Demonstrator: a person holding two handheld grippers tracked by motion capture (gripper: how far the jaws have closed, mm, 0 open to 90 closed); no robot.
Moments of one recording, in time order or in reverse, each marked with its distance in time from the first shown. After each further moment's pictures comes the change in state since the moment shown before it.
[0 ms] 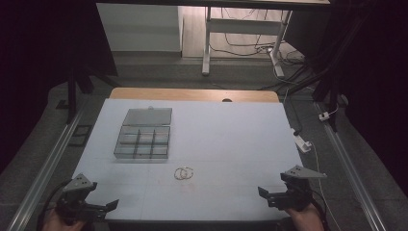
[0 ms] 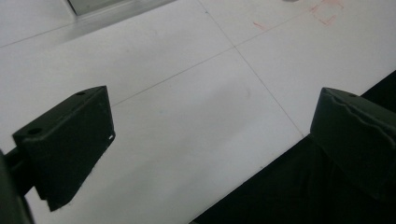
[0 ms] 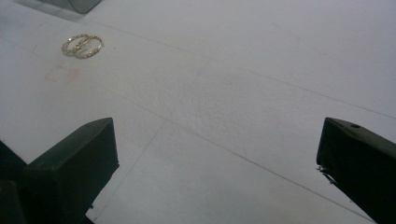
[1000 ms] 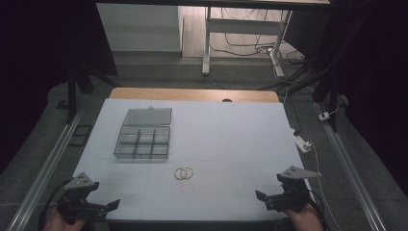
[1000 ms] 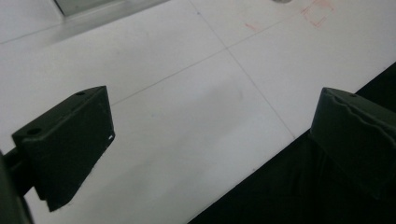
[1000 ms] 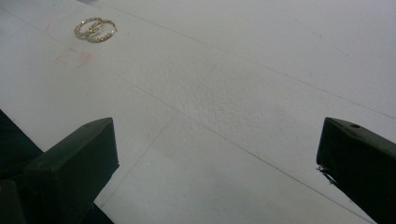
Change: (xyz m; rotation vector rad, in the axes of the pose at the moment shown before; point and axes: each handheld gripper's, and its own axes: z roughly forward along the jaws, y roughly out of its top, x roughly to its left) left arm 0.000 0.004 0.001 0.002 -0.037 0.000; right arm 0.005 0.001 0.003 0.036 0.039 -0.063
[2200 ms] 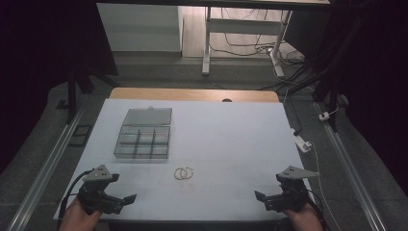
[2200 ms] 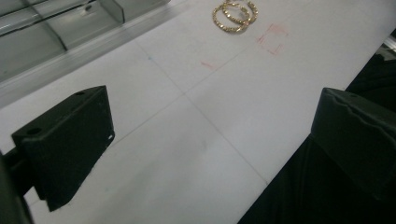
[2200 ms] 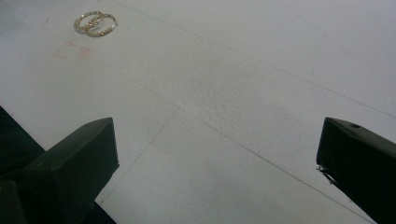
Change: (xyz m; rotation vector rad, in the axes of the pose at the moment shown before) left arm -0.012 0.030 0.027 -0.038 -0.120 0.104; right arm 0.001 0.001 0.002 0.018 0.002 -0.016
